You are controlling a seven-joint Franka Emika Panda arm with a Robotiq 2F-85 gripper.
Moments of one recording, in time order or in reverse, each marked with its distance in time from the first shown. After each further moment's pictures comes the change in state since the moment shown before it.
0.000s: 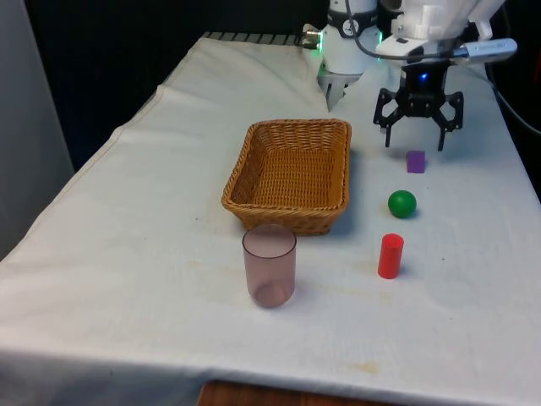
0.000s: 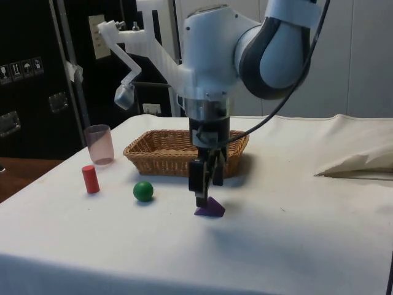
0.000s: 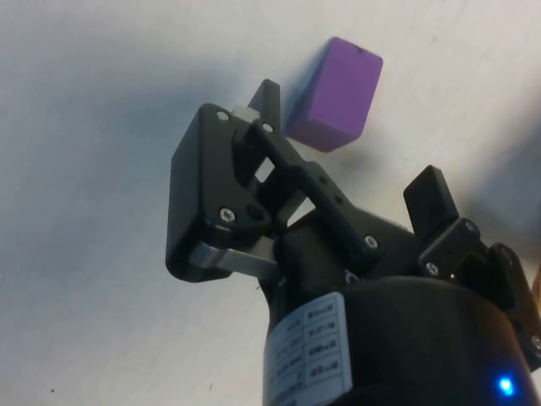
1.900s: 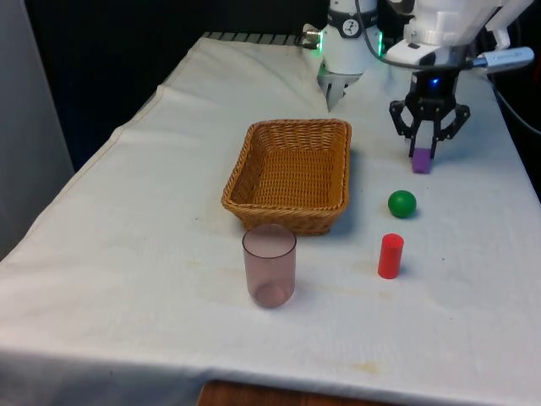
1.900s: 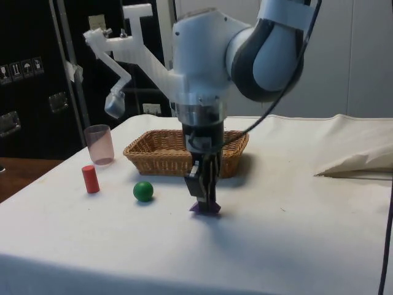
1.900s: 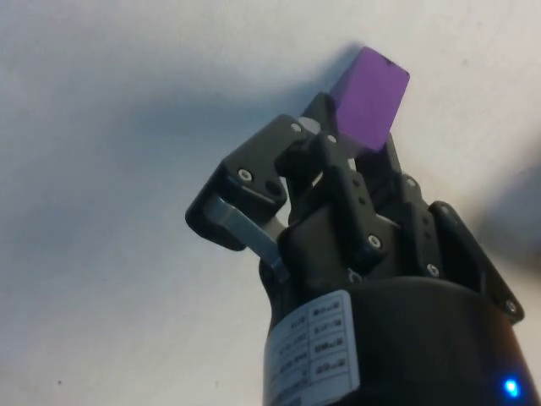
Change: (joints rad) arm 0.018 0.033 0.014 0.051 -0.010 -0.053 0.046
